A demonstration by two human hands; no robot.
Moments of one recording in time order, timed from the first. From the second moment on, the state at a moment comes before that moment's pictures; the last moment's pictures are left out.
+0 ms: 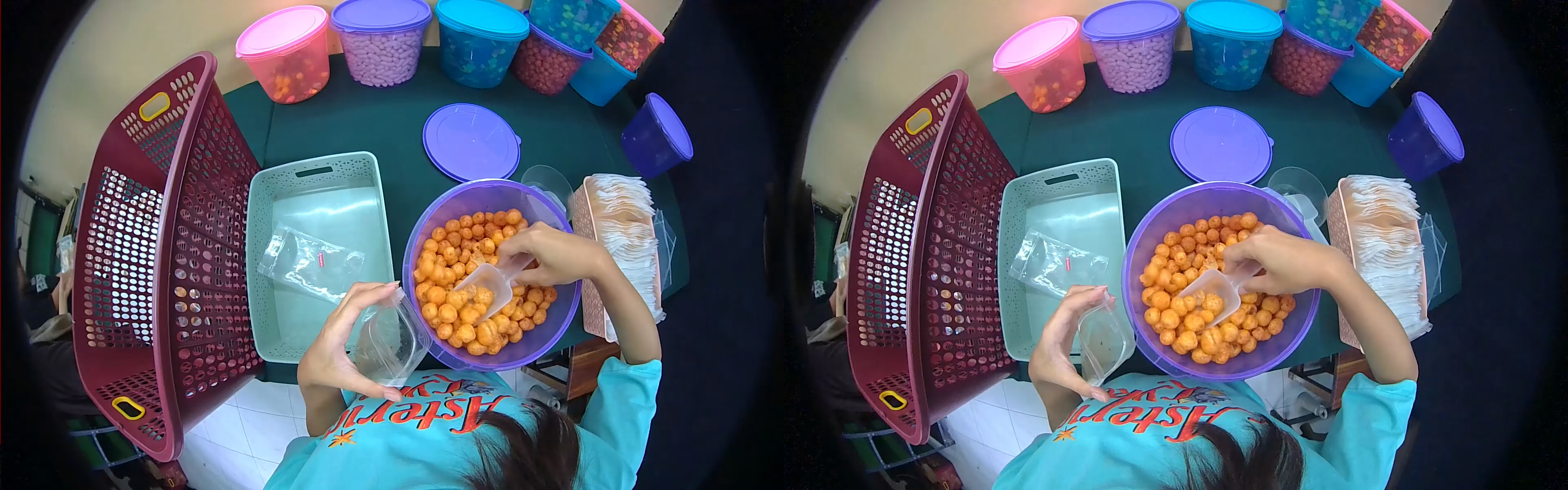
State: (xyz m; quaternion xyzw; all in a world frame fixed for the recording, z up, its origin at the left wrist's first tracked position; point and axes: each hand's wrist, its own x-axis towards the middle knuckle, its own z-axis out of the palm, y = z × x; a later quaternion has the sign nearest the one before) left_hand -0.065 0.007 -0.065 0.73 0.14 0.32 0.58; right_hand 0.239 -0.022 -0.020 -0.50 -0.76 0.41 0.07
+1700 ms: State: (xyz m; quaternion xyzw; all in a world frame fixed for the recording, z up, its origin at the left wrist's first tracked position) left_hand -0.001 -0.004 -0.024 0.80 0.22 0.38 0.41; right_hand 0.187 -0.060 0.140 -0.54 -0.84 -0.04 -0.02
